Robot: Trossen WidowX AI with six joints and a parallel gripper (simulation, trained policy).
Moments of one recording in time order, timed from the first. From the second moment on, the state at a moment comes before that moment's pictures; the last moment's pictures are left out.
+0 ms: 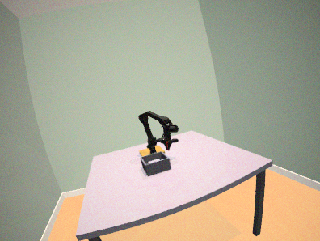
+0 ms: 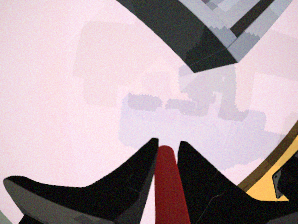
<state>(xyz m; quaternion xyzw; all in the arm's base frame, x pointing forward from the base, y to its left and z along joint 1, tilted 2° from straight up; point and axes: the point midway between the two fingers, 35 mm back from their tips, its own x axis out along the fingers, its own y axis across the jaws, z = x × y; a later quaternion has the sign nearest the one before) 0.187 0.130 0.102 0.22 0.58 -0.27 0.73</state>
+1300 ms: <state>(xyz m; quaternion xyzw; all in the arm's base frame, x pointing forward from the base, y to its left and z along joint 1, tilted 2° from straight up) 0.306 0.011 0.134 0.29 0.47 -0.37 0.74</state>
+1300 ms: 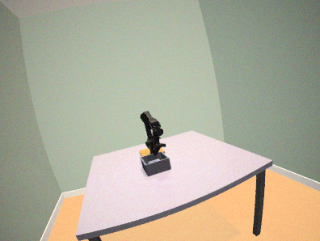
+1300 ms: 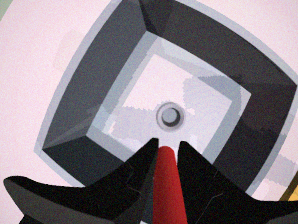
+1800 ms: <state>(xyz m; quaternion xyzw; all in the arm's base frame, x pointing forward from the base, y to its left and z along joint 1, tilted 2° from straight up) 0.323 -0.013 0.101 0.26 0.52 -0.33 0.74</state>
